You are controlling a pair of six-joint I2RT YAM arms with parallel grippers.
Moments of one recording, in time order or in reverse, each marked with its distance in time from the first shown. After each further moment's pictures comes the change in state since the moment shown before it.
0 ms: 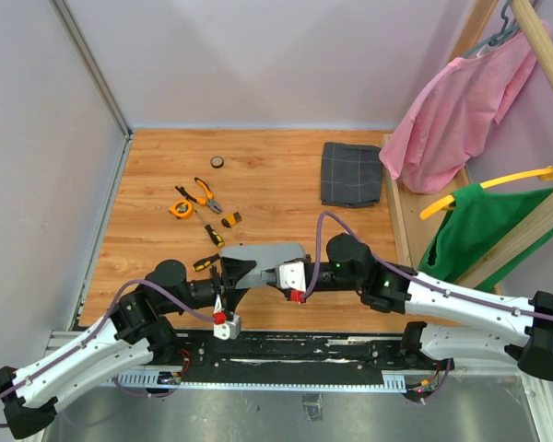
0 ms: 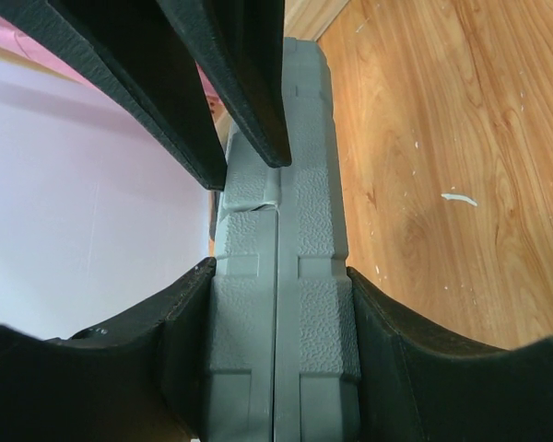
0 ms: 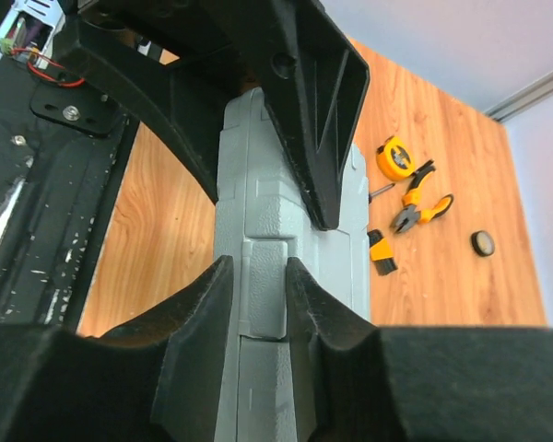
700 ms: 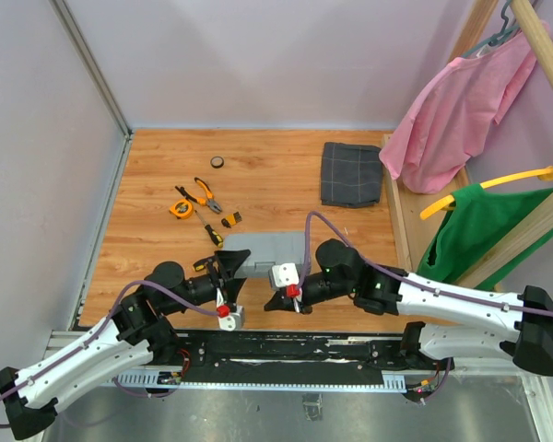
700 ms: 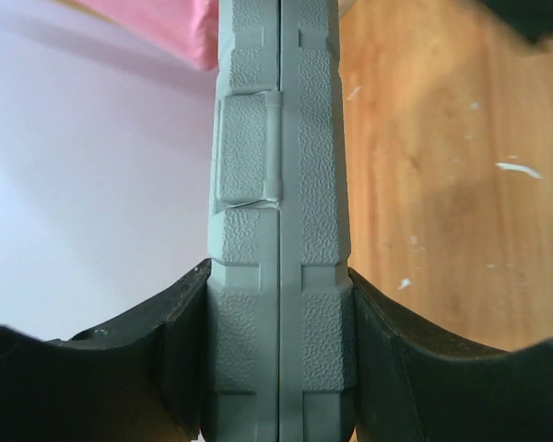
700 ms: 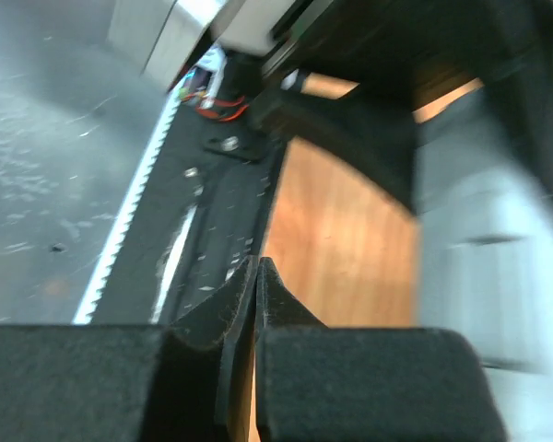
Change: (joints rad) left arm -0.007 -0.009 -0.046 0.053 -0.098 -0.005; right arm 0.013 0.050 0.014 -0.024 -0.161 0.309
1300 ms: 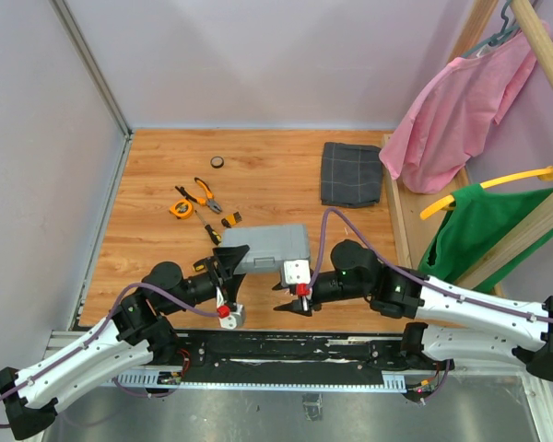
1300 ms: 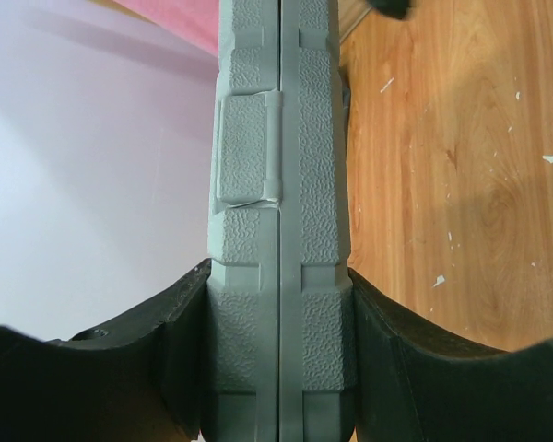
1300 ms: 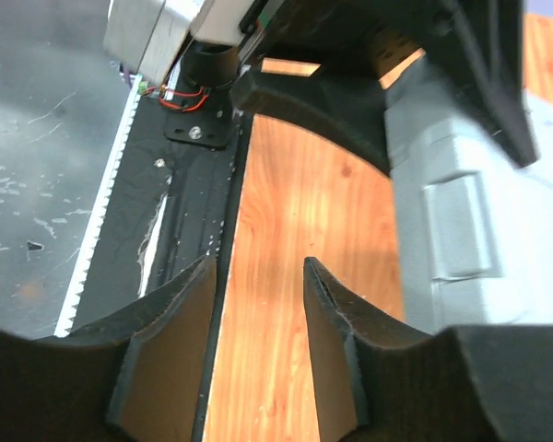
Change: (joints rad) left arm 0.005 -0.004 0.001 0.074 -0.061 0.029; right arm 0.037 -0.114 -0.002 -0.122 0.102 0.032
